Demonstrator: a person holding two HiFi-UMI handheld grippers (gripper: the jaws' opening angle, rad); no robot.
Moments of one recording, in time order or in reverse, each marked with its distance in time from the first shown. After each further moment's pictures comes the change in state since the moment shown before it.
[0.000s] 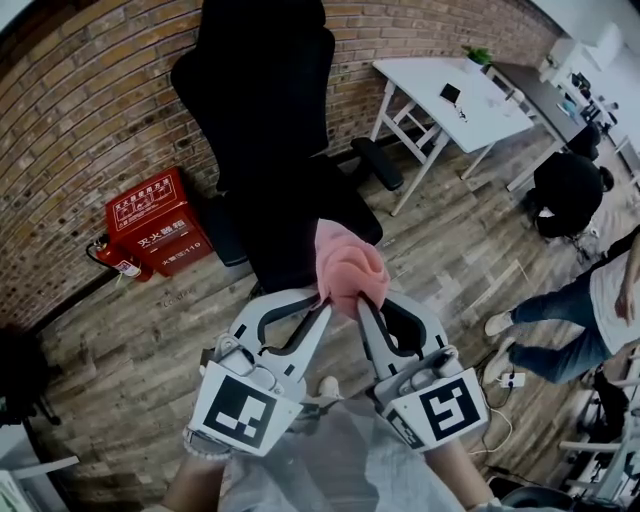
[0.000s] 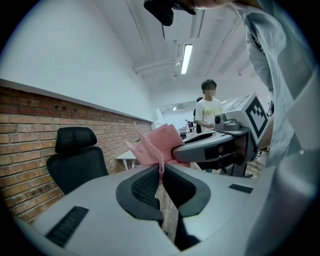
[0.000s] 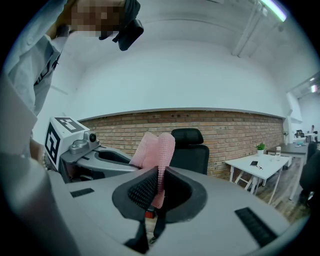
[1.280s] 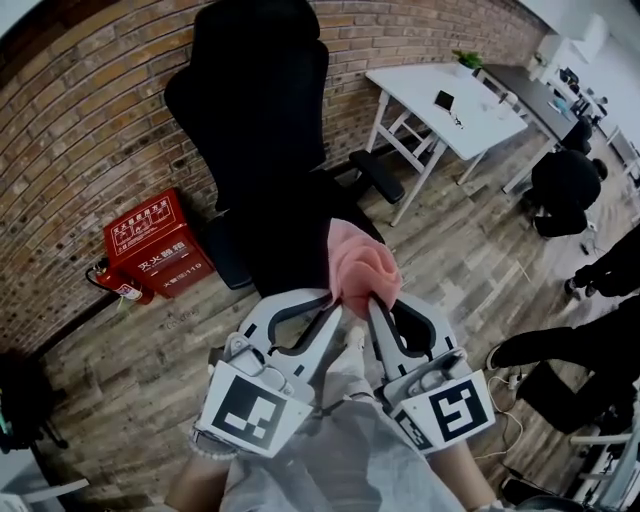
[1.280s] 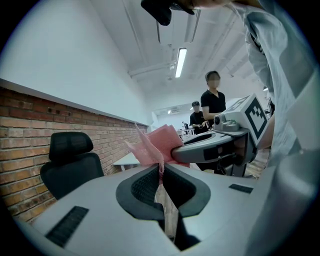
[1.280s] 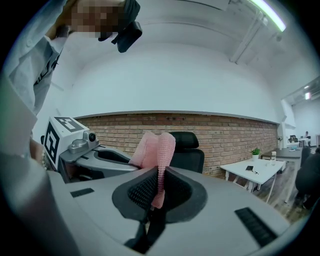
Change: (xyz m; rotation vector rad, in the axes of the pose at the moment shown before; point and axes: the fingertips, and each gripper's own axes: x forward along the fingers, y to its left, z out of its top) left arm 0.015 0.031 0.001 0.051 -0.034 -0.056; right arm 0.029 -0.014 0.007 -0.020 -0.041 -0.075
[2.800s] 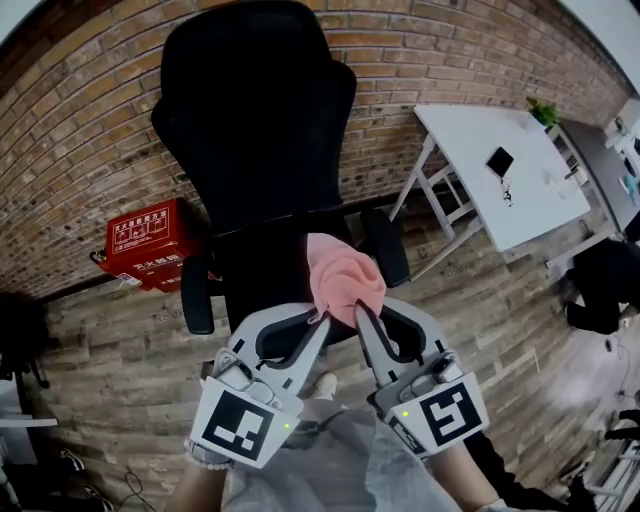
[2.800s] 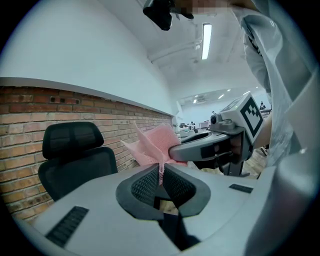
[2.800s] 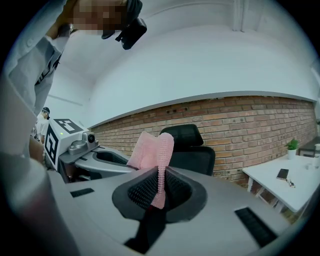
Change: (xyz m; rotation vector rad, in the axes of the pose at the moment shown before) left arm 0.254 0.132 0.015 -0.075 0.112 0.296; right arm 0.160 -0.252 0.004 0.019 0.027 0.360
